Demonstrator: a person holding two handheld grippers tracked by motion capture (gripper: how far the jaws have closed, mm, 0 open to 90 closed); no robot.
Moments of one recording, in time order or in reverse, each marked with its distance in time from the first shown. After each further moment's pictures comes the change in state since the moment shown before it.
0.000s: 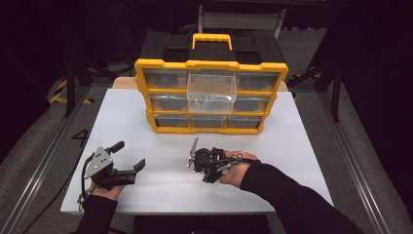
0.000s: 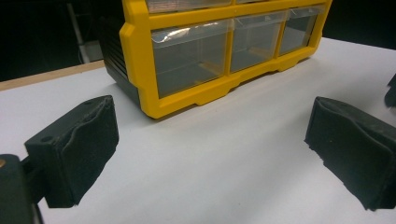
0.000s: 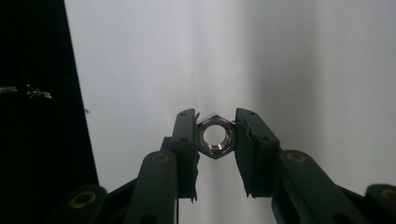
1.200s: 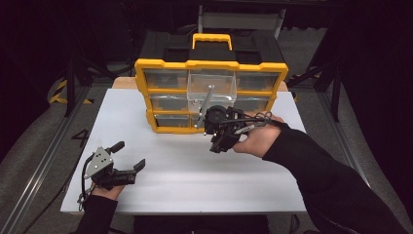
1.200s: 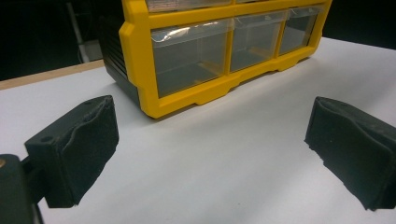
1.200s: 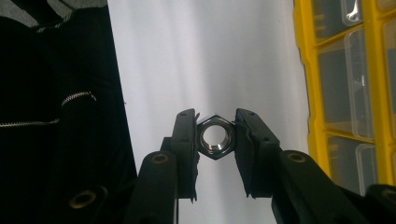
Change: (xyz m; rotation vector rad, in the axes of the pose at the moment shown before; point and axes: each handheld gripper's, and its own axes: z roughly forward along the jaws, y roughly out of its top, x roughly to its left) left arm 0.000 0.000 0.001 -0.004 0.002 -0.001; right arm -0.014 0.007 -0.153 -0.076 -0.039 0.021
